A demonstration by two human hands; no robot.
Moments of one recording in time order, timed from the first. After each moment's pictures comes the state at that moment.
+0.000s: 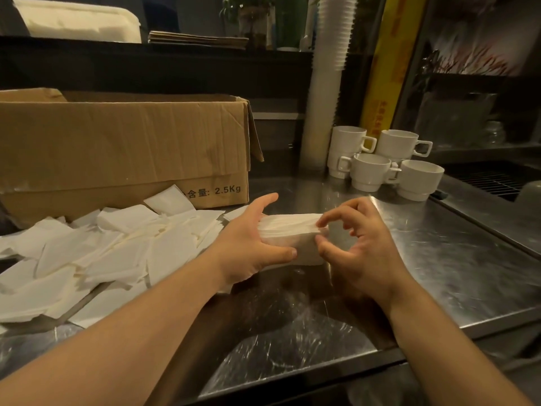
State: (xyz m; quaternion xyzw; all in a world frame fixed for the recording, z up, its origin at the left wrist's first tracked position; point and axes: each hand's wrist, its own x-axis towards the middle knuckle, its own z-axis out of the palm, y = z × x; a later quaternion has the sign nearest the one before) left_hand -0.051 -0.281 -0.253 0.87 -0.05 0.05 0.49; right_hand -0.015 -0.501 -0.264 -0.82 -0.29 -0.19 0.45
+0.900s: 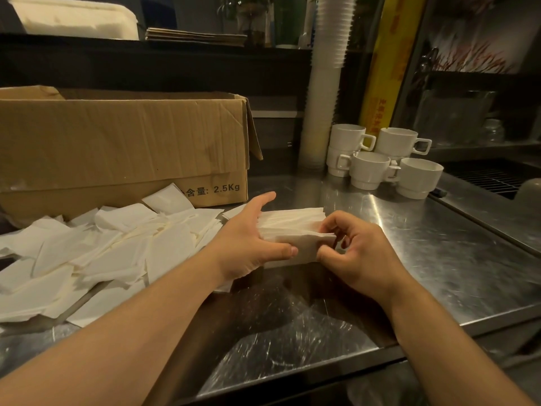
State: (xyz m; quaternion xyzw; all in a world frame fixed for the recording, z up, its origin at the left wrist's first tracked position) left_hand -0.052 -0.284 -0.248 0.88 -0.03 0.05 0.47; right_hand -0.024 -0.500 -0.258 -0.84 -0.27 -0.08 0.47
